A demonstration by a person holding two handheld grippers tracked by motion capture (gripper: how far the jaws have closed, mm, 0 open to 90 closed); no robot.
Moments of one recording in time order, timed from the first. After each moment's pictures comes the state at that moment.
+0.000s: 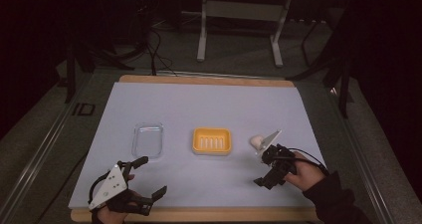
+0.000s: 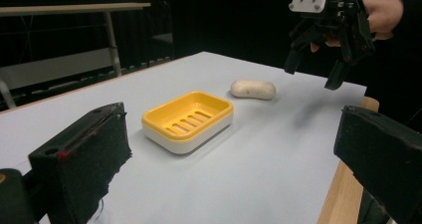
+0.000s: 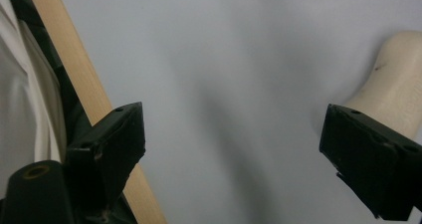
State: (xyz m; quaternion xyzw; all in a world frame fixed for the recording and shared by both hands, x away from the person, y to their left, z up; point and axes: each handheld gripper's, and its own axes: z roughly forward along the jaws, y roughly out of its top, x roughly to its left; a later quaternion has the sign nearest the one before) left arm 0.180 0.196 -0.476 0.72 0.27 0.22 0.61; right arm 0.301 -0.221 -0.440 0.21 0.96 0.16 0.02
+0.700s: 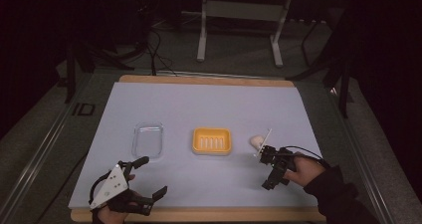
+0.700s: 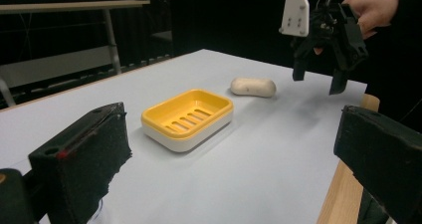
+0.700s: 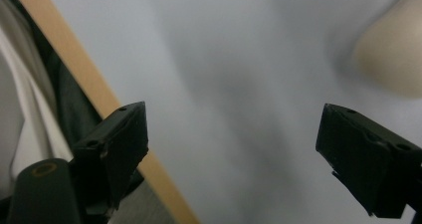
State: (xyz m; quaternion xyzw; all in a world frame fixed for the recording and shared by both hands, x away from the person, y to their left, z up) left arm 0.181 0.195 -0.476 0.72 0.27 0.22 0.60; right arm 0.316 -0.221 -0.457 0.24 0.97 0.02 -0.04
